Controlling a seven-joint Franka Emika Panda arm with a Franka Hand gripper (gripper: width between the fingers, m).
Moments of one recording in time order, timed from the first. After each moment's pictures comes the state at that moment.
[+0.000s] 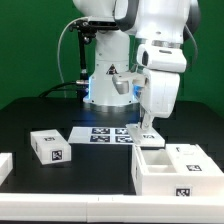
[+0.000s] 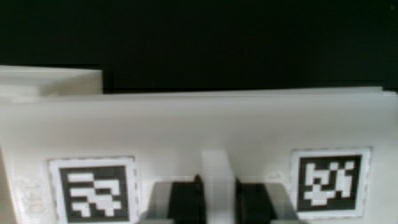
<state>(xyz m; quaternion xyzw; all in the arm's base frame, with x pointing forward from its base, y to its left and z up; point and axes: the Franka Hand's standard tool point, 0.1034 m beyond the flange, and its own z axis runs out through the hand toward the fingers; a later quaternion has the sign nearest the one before) 0.468 0.044 0.066 0.68 0.73 -0.03 0.05</state>
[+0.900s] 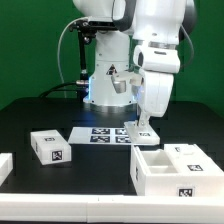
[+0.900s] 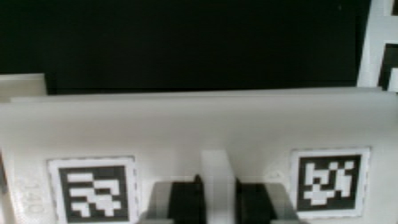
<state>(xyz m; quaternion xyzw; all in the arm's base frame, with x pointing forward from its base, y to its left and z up) 0.446 0.040 0.063 0.69 0.72 -0.03 0.04</state>
